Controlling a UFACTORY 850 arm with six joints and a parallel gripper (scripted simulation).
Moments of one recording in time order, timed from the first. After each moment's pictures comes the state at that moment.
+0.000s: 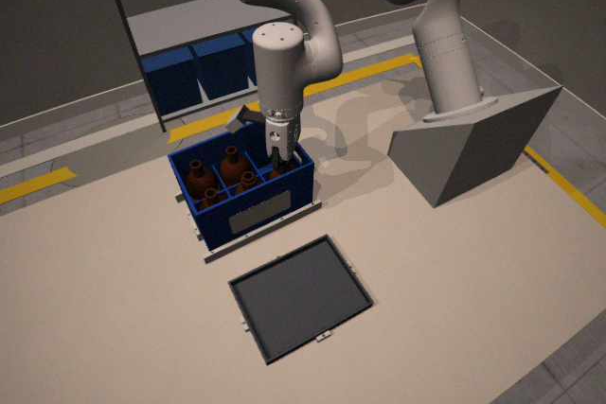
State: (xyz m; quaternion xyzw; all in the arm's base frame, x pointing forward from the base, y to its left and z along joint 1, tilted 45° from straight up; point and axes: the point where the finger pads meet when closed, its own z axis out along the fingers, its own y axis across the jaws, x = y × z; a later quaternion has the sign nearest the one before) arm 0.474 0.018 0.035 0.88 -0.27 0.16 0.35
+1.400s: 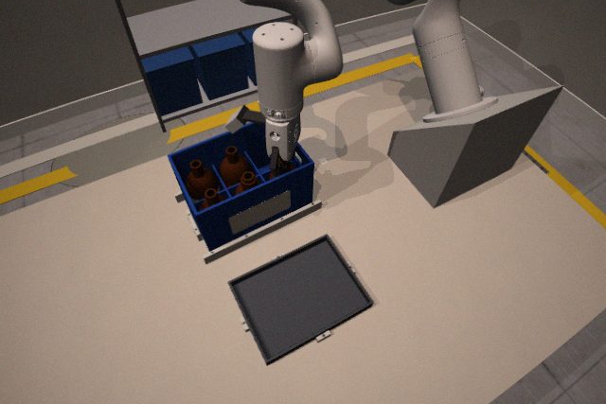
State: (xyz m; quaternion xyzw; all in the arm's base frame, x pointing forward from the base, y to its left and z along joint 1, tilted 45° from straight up) arm 0.474 0.018 0.035 0.88 -0.27 0.16 0.35
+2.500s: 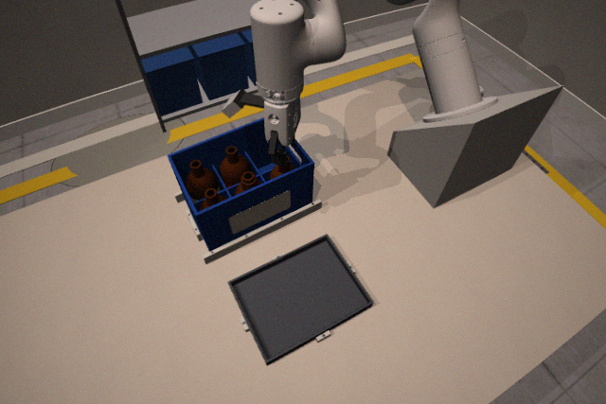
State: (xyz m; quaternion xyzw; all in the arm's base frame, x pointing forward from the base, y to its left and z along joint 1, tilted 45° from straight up) arm 0.470 0.049 0.065 0.88 -0.27 0.16 0.35
